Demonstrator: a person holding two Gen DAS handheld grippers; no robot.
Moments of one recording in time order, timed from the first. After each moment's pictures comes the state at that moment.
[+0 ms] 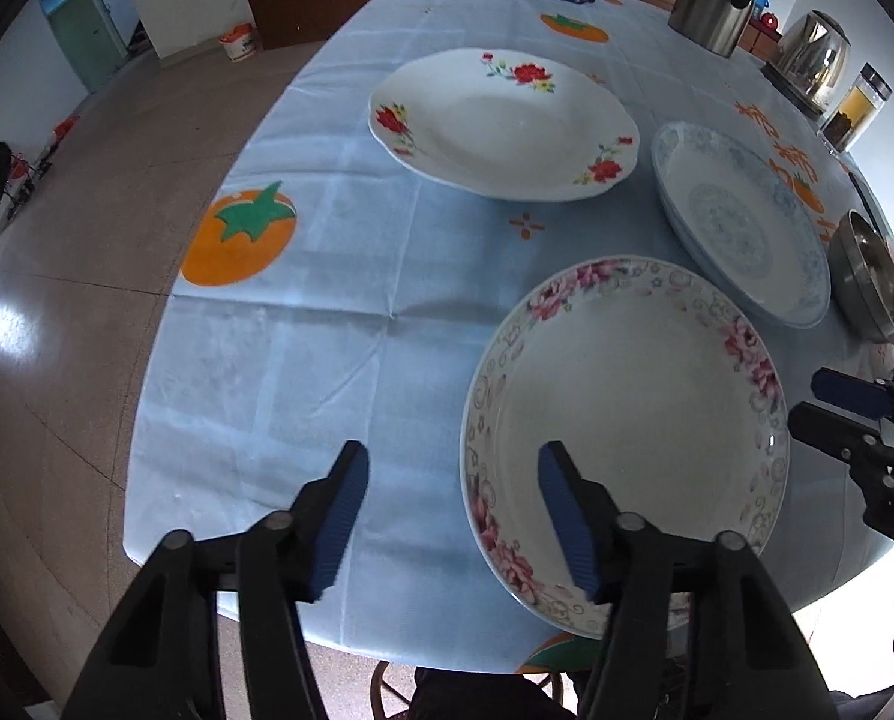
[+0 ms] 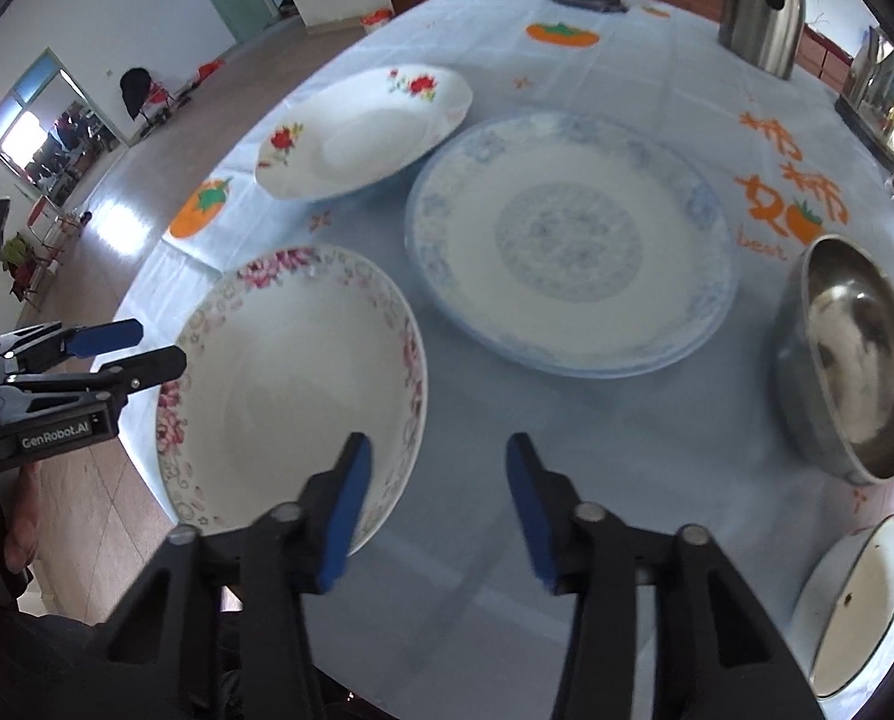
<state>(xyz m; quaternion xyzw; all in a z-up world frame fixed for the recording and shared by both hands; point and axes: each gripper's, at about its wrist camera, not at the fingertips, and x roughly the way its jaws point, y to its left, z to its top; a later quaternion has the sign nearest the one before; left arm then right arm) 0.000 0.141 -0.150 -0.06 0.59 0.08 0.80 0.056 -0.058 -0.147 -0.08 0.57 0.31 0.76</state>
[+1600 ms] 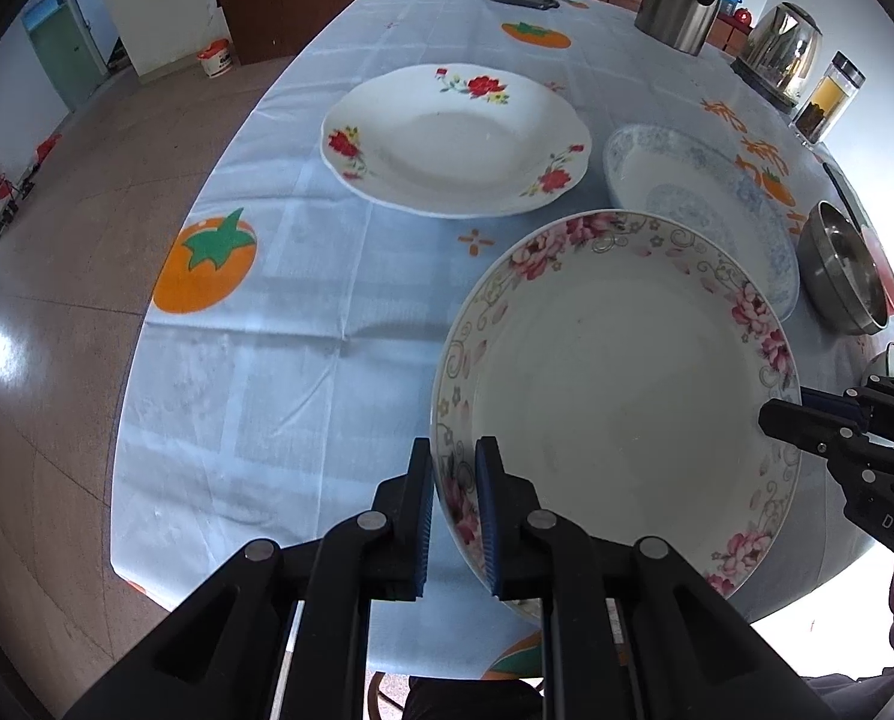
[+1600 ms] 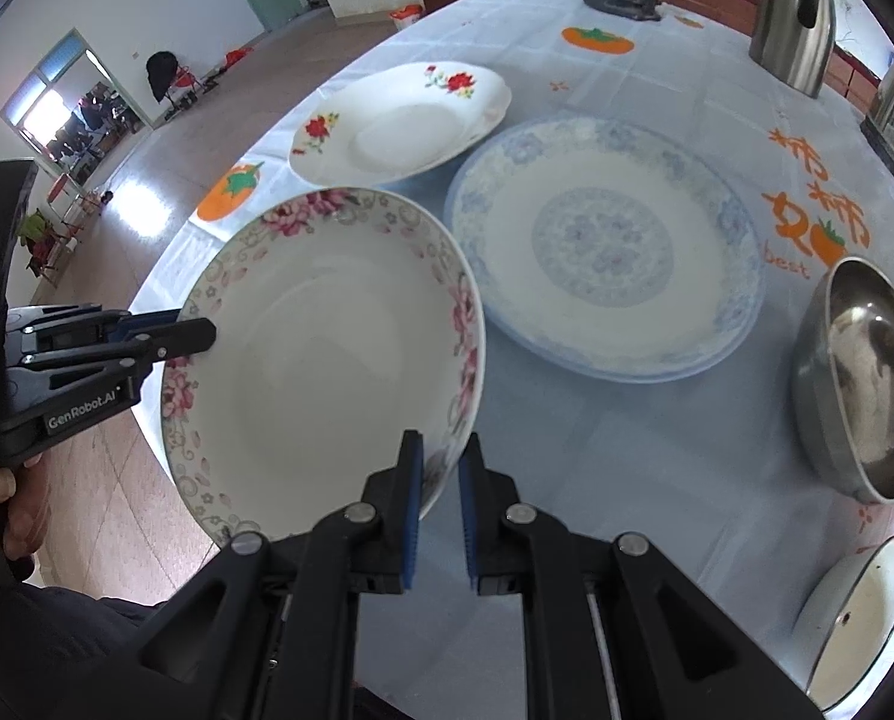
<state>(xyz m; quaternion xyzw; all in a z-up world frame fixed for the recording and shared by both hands) 0.018 0.124 -0.140 -0.05 0.57 0.05 0.82 0.055 -0.056 -0.142 -0.09 0.56 0.34 0.75</state>
